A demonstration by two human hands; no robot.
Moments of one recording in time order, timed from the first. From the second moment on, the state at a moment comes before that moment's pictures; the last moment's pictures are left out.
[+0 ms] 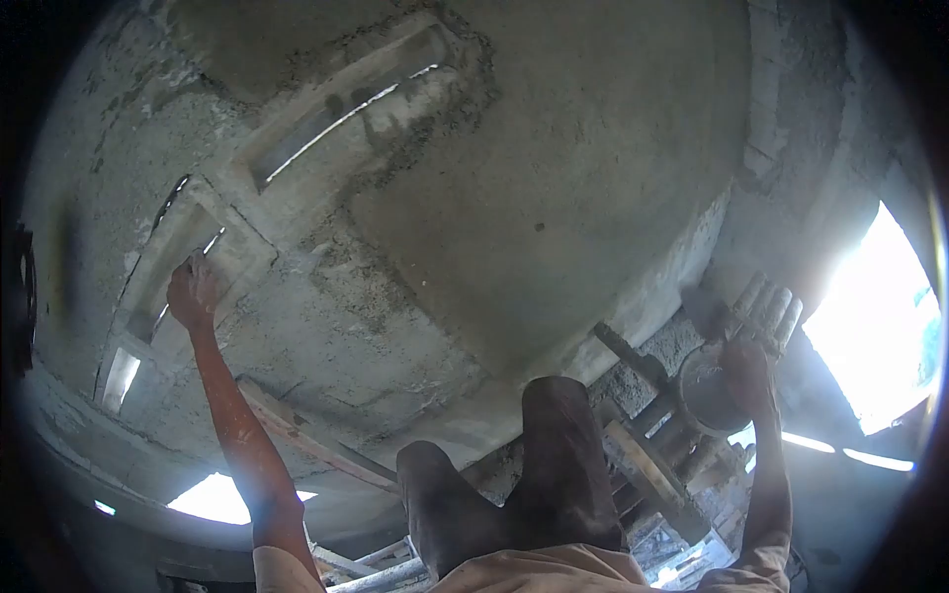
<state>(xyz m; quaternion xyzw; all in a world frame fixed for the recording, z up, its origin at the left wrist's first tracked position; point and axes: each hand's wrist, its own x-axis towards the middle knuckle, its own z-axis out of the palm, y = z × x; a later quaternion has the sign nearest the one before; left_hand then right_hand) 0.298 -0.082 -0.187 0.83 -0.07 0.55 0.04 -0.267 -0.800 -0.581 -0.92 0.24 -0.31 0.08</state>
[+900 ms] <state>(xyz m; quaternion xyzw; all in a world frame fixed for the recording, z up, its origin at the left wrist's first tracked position) 0.277 -0.114 -0.192 0.80 -0.03 0.60 -0.02 0.080 -0.627 -0.106 -0.86 -0.02 -0.50 -0.09</state>
